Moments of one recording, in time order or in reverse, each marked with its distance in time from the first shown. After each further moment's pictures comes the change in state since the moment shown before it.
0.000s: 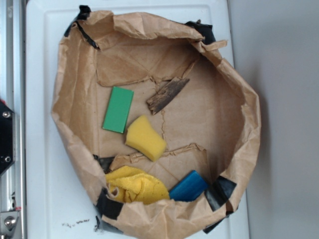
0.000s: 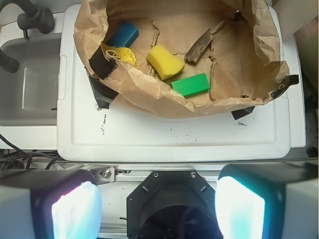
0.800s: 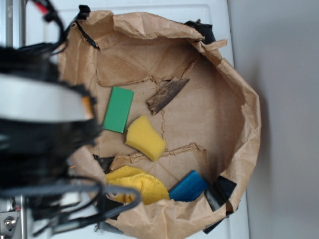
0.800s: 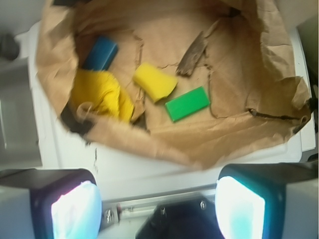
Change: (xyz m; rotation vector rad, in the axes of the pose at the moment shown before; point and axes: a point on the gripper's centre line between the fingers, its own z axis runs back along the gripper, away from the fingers) arm 0.070 0.009 -0.041 0.030 0.068 0.190
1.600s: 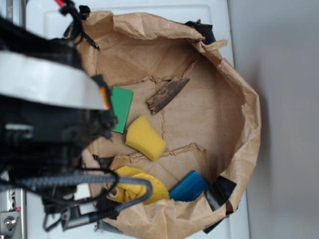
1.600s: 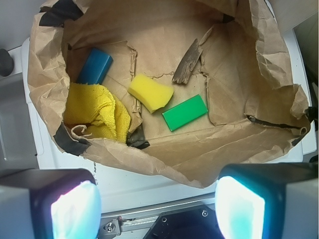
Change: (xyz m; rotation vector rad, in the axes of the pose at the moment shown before) arm 0.003 -0.001 0.000 -0.006 -0.010 0.006
